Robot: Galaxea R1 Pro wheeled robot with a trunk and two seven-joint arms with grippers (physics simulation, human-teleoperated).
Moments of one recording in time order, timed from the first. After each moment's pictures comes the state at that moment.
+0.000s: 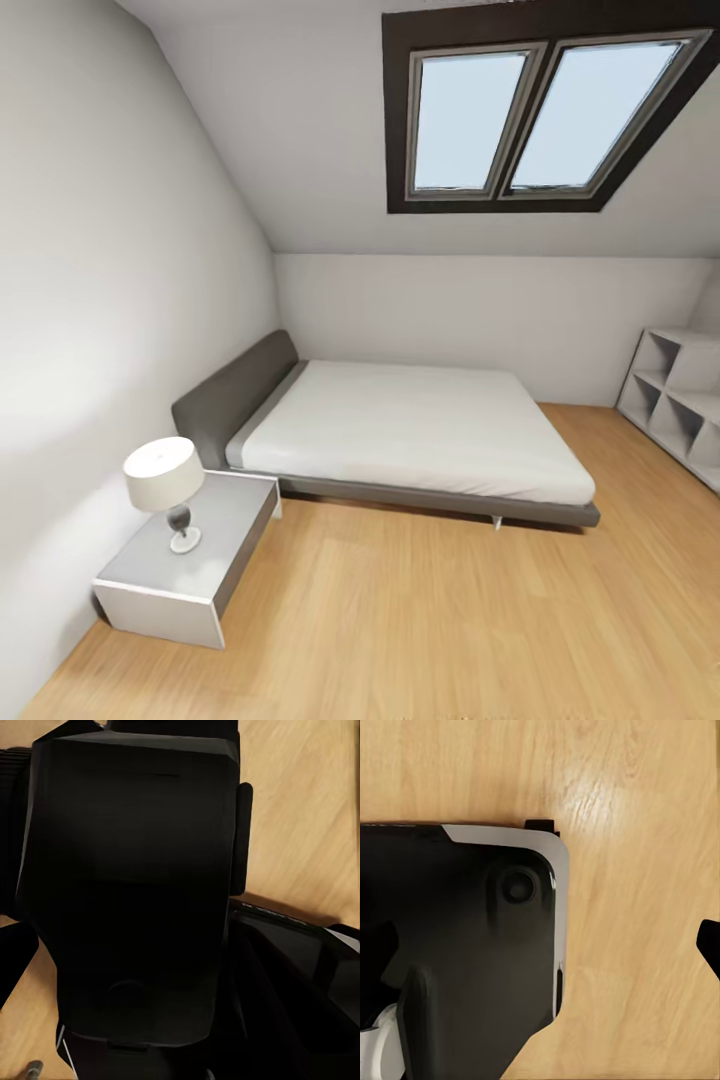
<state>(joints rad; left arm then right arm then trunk) -0.24 0.06 0.00 -0.01 0.35 0.07 -0.11 -0.16 -0.14 -0.07 0.03 0.06 -0.04 0.20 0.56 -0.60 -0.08</state>
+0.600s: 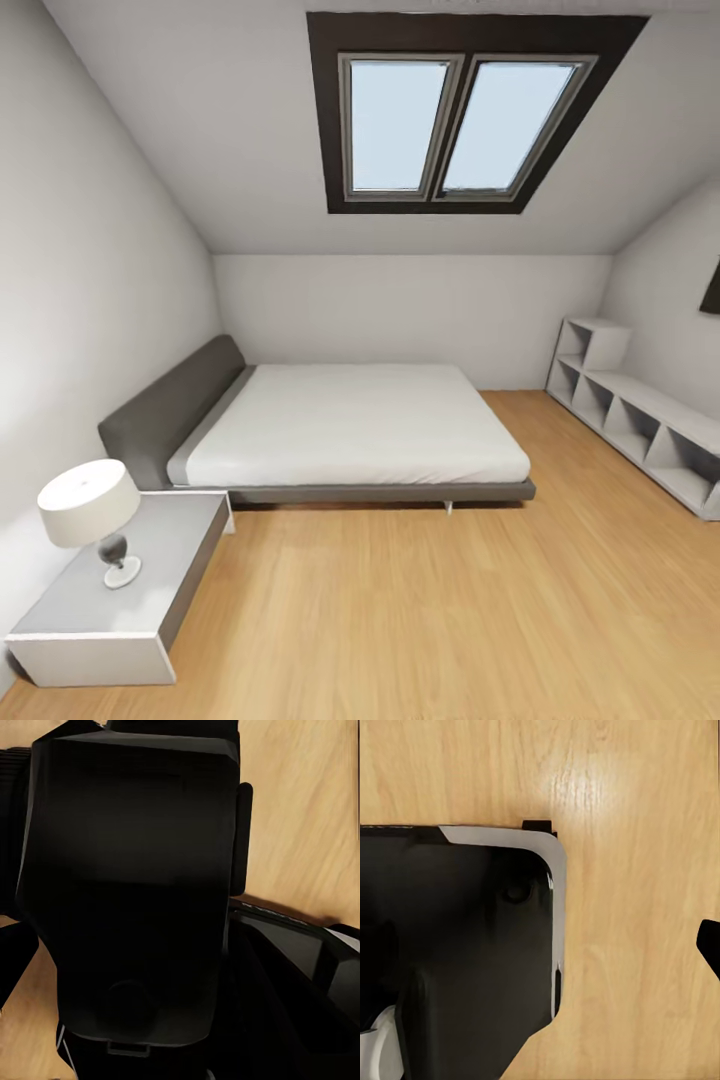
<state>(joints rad) -0.24 0.06 0.00 -0.01 0.35 0.07 -0.11 -0.16 -0.14 -0.07 0.03 0.06 -0.04 0.19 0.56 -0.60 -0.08</state>
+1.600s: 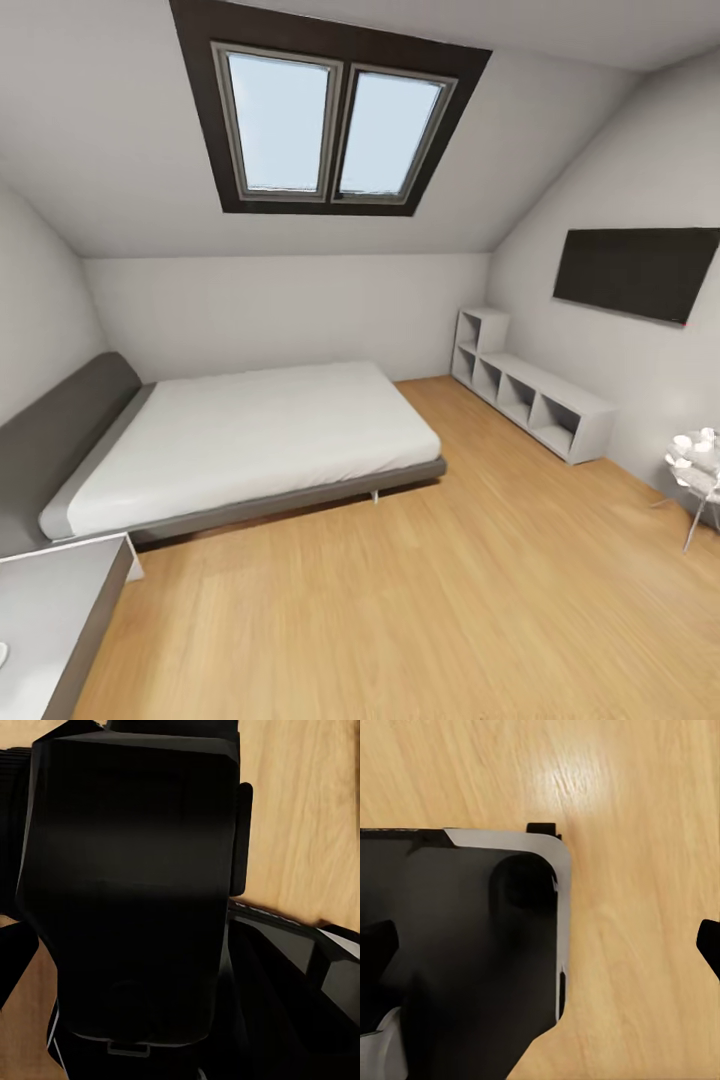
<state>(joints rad) -0.24 0.06 0.01 -0.01 0.36 0.07 -0.11 -0.16 -0.14 -0.07 0.03 0.05 -0.04 0.20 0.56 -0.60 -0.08</state>
